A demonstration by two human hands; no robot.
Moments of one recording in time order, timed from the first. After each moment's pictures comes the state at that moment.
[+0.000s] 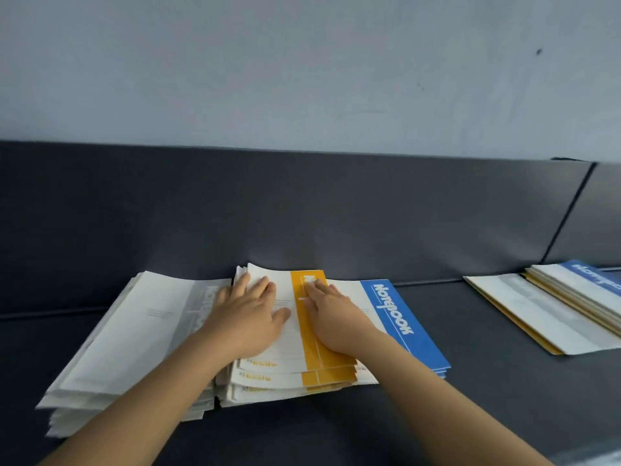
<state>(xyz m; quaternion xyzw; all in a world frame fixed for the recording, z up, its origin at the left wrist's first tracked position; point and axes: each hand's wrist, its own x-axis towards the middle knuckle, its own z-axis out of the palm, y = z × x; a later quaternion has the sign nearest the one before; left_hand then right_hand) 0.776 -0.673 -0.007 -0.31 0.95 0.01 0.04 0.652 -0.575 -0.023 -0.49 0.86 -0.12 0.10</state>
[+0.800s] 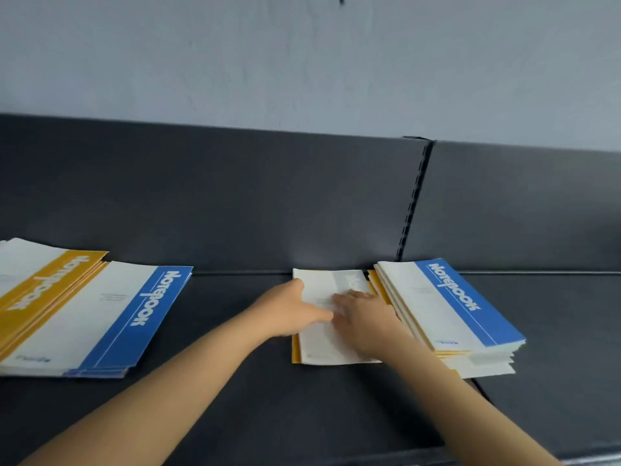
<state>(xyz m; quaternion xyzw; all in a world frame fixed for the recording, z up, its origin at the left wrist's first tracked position) 0.451 -0.387 -0.005 -0.37 0.87 0.32 0.00 0.326 -0.292 -0.043 -0.49 0.87 -0.06 0.06</state>
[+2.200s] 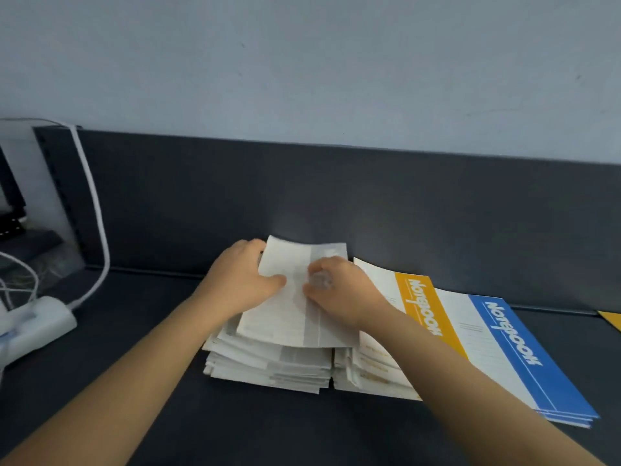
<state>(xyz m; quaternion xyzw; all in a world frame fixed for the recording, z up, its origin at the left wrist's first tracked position) 0.904 -0.735 0.032 -0.44 0.85 0.19 -0.23 0.751 -0.656 0.016 -0.59 0.76 -0.26 0.09</state>
